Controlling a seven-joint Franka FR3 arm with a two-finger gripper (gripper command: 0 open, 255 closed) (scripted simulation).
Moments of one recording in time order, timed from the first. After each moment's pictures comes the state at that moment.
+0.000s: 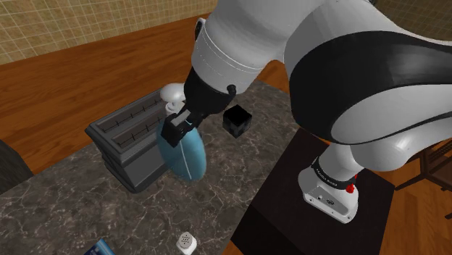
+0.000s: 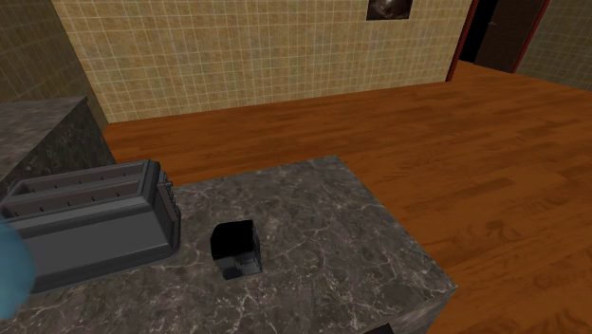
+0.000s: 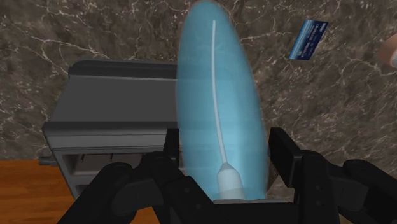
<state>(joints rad) 0.24 -0.59 0.66 -2.46 0.28 2.34 0.51</state>
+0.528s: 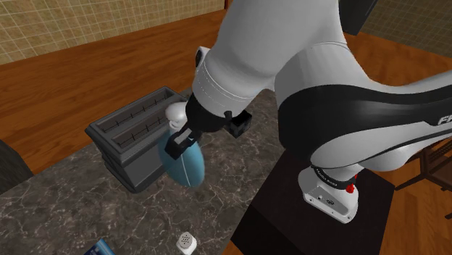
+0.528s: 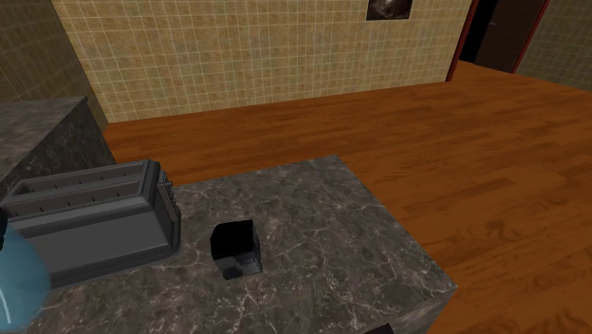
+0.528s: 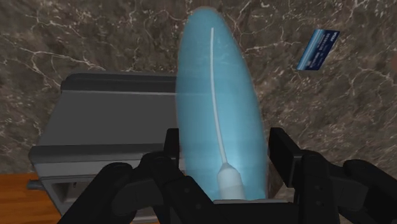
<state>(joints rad) 0.24 -0.56 0.70 -2.53 0.29 2.45 0.53</state>
